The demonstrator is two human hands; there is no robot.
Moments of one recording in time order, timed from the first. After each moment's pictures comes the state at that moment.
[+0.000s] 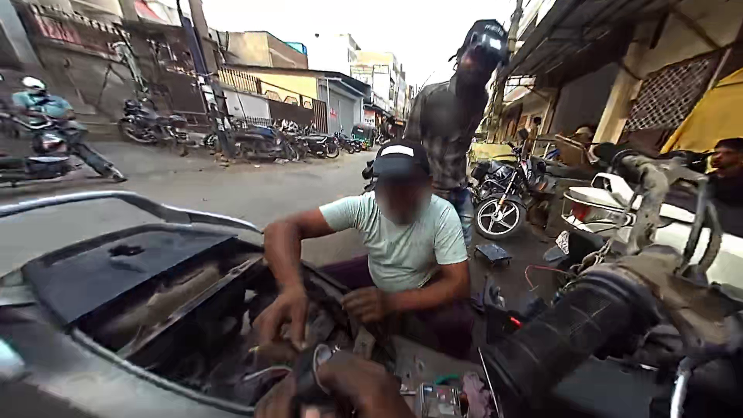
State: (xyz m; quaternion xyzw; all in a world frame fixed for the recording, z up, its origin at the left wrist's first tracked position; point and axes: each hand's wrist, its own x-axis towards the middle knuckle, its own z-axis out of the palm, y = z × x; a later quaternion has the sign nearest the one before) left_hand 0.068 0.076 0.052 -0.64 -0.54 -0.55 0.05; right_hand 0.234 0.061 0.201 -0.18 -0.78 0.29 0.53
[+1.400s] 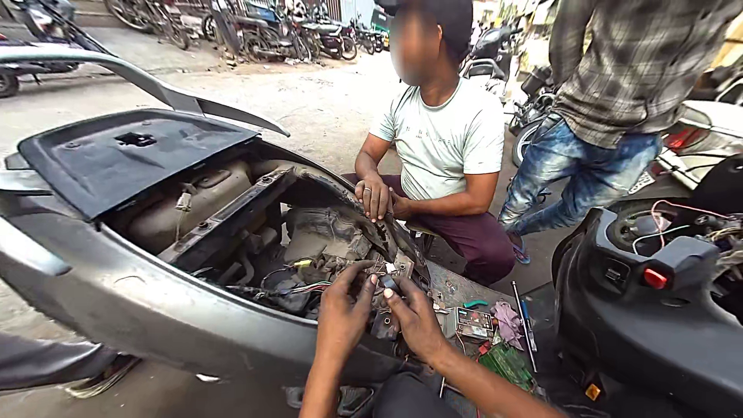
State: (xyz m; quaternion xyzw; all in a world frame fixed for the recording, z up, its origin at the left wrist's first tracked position) left_hand 0.045 0.139 0.071 -0.62 -0.56 -0.51 -0.21; right_hand 0.206 0.135 0.058 -0.43 -0.61 0.49 0.46
